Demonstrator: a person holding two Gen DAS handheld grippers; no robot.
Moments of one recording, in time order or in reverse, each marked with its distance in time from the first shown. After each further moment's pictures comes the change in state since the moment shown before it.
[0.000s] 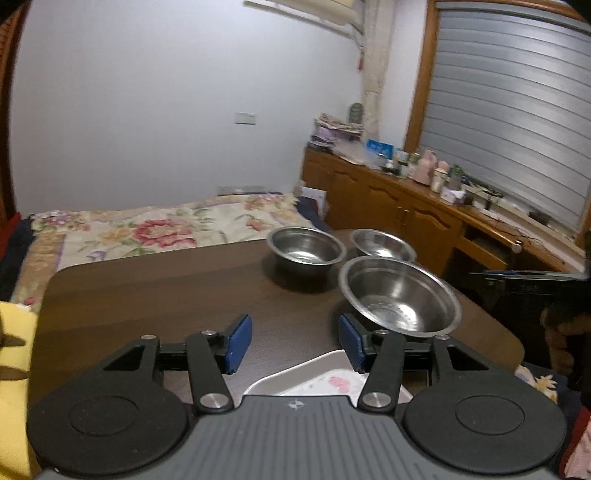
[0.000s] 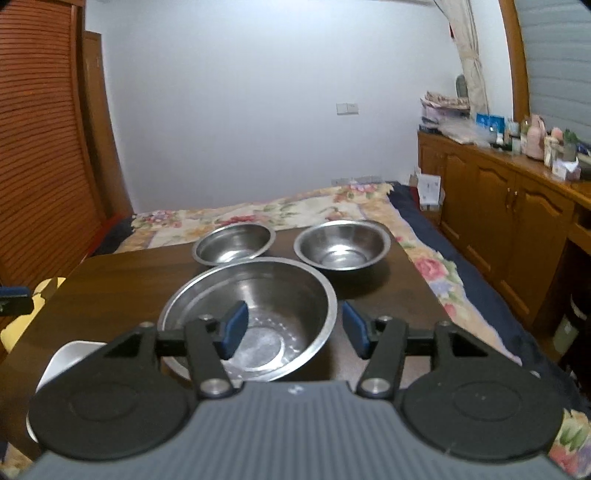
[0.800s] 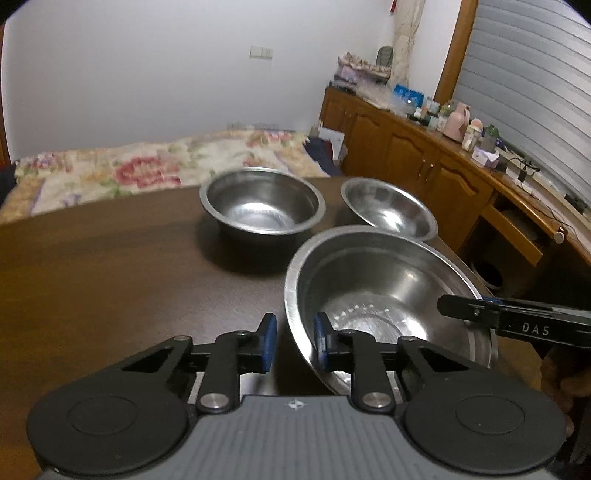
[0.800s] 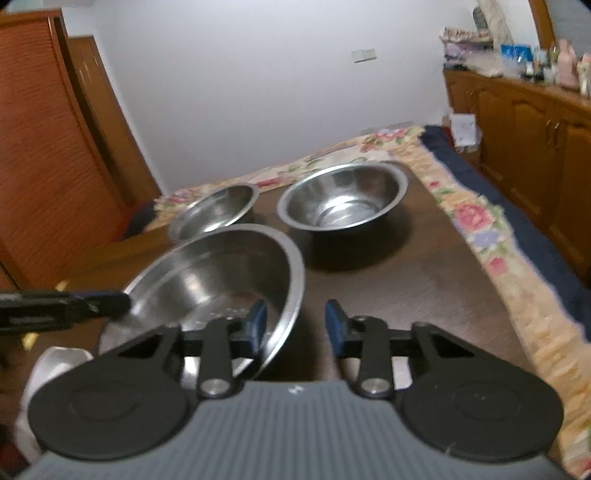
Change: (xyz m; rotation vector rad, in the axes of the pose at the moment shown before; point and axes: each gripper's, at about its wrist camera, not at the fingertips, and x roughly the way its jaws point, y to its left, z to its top) left arm 0.152 -0.064 0.017 -0.099 0.222 0.073; right arm 0.073 -0.054 -0.011 0.142 0.149 0.227
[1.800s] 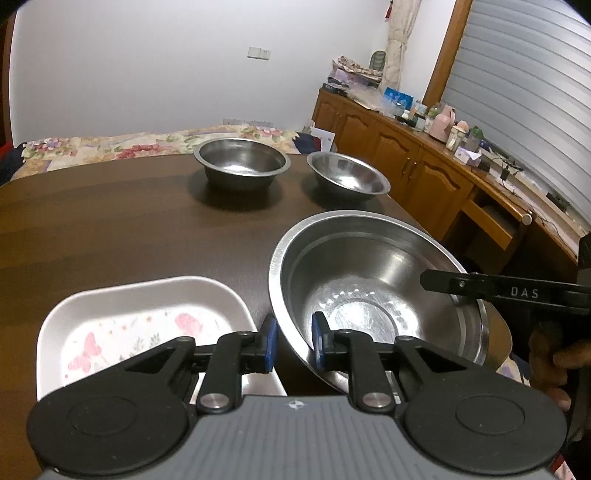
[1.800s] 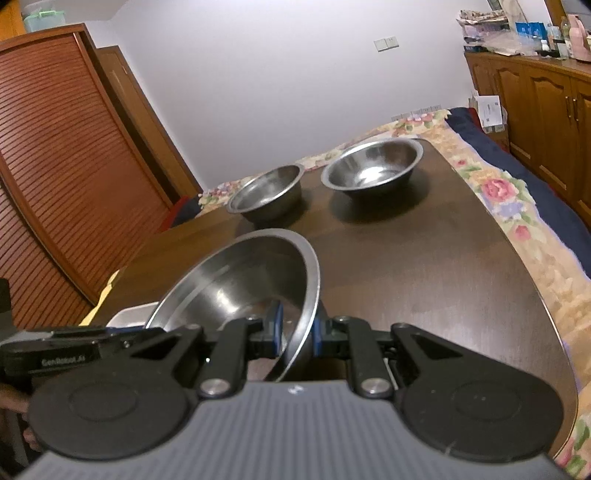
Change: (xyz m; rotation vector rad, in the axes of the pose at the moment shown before) left arm -0.056 -0.033 -0.066 -0.031 -0.021 -0.026; right arm -0.046 0.005 -0.026 0.022 0.024 0.101
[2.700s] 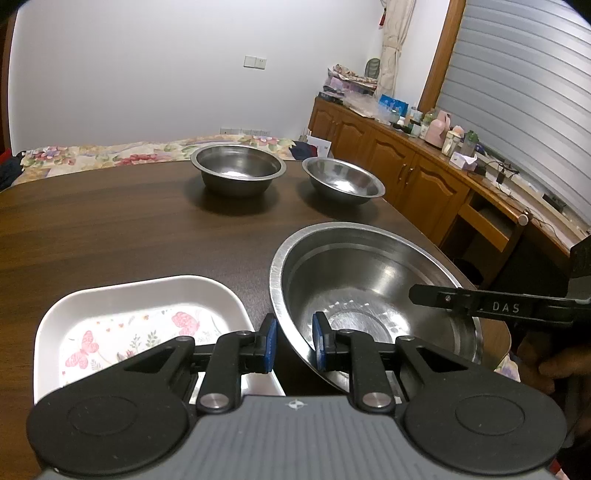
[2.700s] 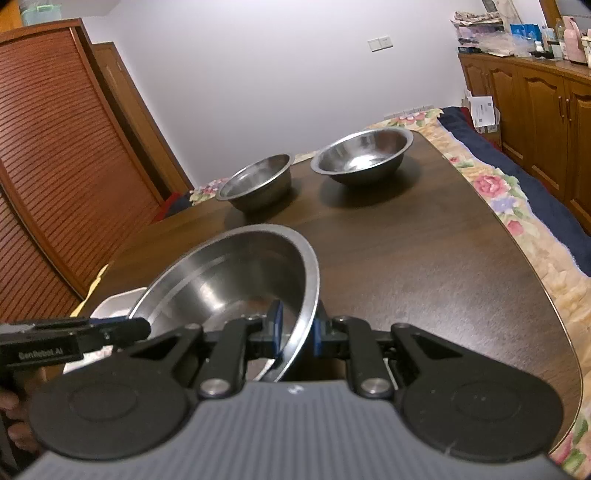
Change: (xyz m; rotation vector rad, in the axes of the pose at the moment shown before) left arm -0.003 -0.004 -0.008 0.016 -0.038 -0.002; right arm 0.004 -0.006 -0.015 -0.018 -0.006 -0.028
